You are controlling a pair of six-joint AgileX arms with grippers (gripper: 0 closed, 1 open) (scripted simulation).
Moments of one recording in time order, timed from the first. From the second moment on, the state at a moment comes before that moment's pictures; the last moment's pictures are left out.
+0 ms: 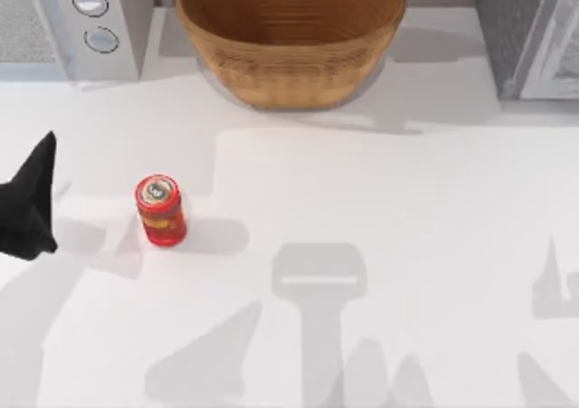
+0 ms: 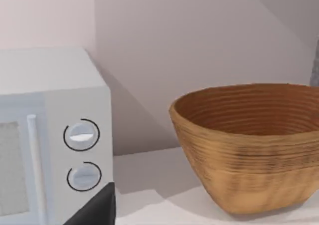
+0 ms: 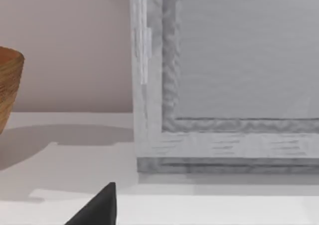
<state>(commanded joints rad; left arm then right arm) 0.06 0.59 0.20 0.41 0.40 -0.02 0.00 0.00 0.00 0.00 0.00 0.00</state>
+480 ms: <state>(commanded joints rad) 0.14 1.41 0.49 0.98 0.96 -0.05 0.00 0.00 0.00 0.00 0.00 0.00</state>
